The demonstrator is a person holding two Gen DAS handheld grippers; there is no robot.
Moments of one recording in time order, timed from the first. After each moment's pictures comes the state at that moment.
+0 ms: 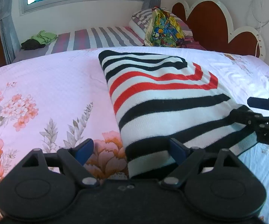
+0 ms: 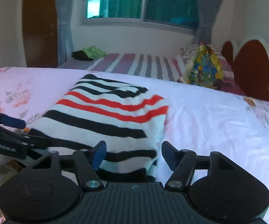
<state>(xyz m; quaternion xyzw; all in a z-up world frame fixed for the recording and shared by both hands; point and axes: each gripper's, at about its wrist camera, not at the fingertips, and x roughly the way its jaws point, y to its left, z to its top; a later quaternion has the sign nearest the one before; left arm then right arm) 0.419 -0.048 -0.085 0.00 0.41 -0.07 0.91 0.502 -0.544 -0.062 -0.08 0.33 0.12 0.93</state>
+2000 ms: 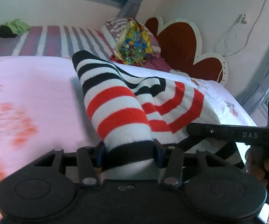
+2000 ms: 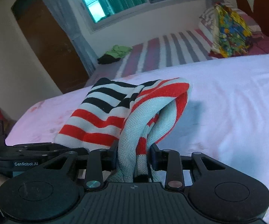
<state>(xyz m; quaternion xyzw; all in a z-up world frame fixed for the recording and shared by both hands) 0.454 -0.010 -0.037 -0.12 0.39 -0.22 0.89 0.522 -0.492 -0.020 0.12 0.40 0.22 0.88</state>
